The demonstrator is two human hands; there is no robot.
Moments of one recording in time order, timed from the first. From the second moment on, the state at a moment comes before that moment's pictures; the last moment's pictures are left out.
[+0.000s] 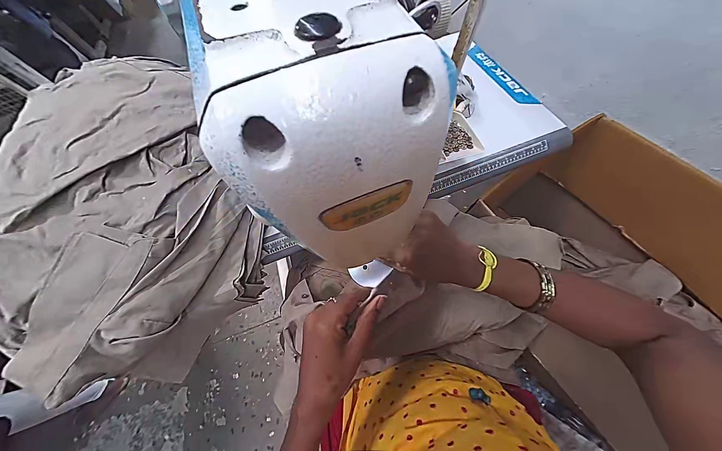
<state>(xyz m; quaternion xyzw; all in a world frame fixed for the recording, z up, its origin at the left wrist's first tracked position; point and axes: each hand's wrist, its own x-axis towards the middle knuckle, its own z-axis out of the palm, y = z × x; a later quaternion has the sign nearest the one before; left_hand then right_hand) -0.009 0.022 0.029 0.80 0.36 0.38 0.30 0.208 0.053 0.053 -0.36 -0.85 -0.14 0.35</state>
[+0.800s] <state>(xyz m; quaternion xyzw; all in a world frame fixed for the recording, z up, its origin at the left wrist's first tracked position) -0.092 0.076 0.018 0.73 0.56 0.35 0.21 0.246 0.040 0.050 -0.60 -0.70 0.20 0.34</state>
